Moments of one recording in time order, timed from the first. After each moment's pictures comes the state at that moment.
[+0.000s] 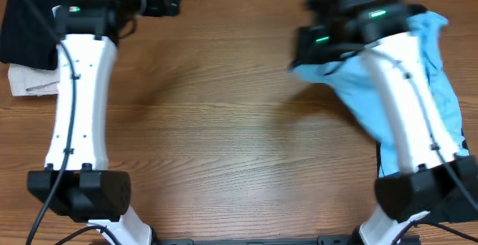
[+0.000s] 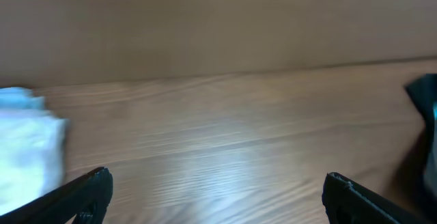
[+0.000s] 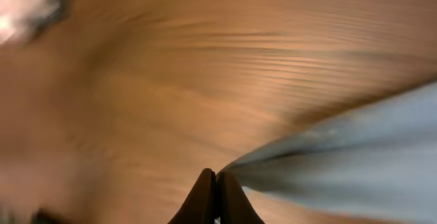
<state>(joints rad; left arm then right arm) 0.00 1.86 2.06 -0.87 0.25 -0.04 0.37 1.86 2.03 -1.31 -0.28 0.21</state>
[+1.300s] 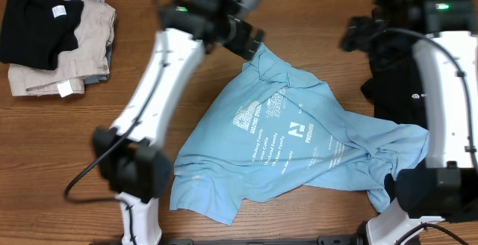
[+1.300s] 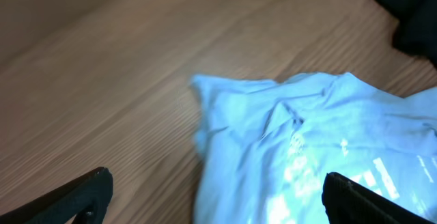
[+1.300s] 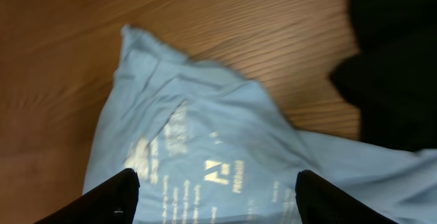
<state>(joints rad) -0.40 2.06 2.08 -0.96 0.20 0.18 -0.02 1.83 2.05 -1.42 -0.19 0.28</state>
